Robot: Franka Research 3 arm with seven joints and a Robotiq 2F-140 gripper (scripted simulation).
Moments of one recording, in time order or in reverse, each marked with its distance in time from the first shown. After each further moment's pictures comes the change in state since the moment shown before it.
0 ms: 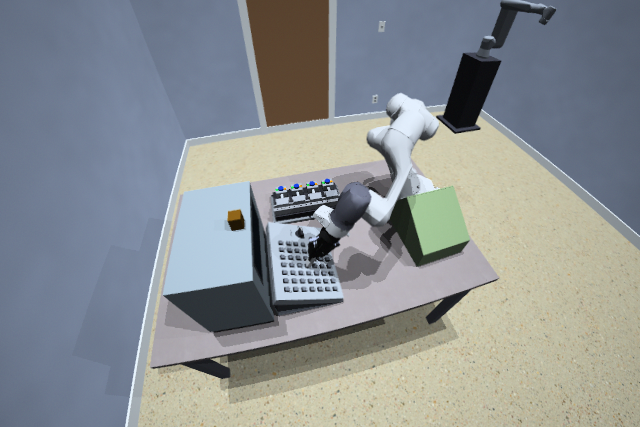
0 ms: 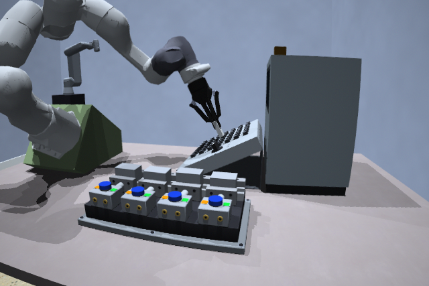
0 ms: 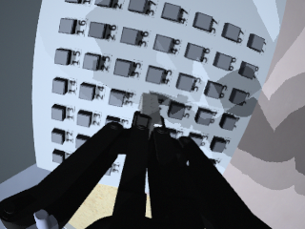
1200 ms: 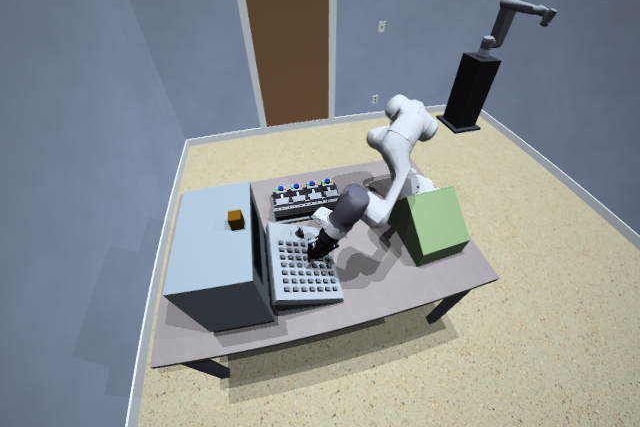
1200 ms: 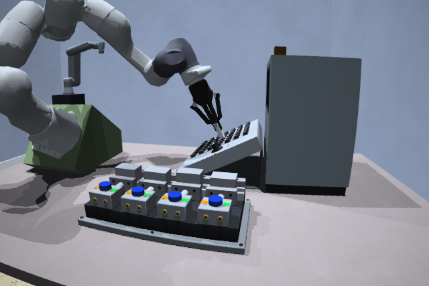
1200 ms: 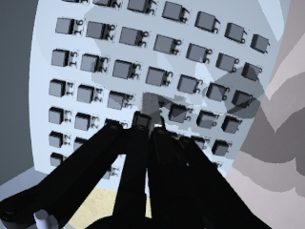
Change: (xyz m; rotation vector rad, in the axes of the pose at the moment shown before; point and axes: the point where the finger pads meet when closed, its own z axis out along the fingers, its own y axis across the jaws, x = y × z) arm 0.000 0.000 0.008 0.000 0.000 0.000
